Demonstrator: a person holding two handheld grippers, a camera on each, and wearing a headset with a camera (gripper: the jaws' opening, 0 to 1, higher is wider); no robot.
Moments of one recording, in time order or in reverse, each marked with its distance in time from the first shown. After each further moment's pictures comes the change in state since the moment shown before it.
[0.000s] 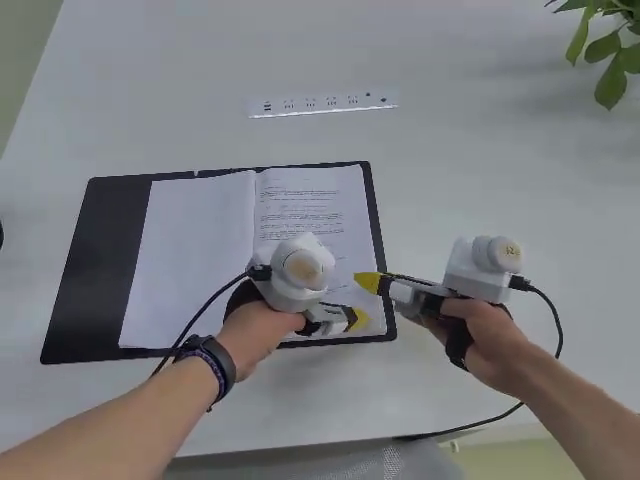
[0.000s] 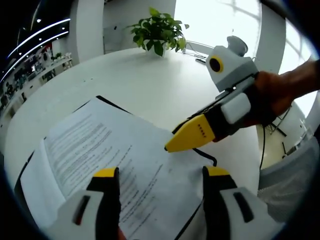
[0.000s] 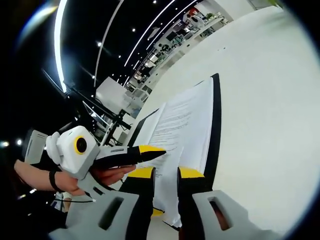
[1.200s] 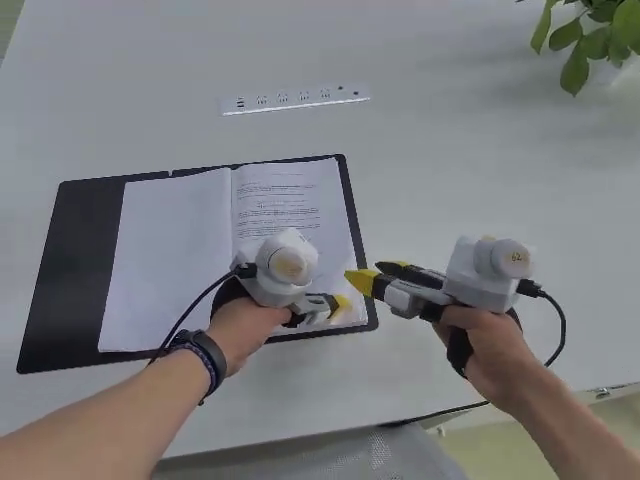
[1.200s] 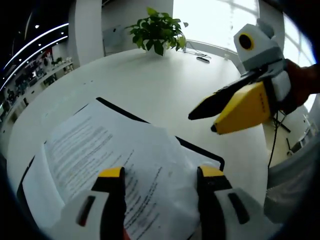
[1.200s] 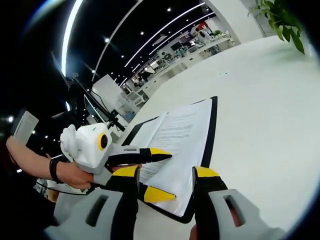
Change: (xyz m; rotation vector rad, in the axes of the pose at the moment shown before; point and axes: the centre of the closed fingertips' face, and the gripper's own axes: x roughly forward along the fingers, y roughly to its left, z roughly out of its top) left arm 0.013 0.004 -0.001 0.037 -0.005 0.033; right arm -0.031 0.009 0.011 -0.161 -0.072 -0.097
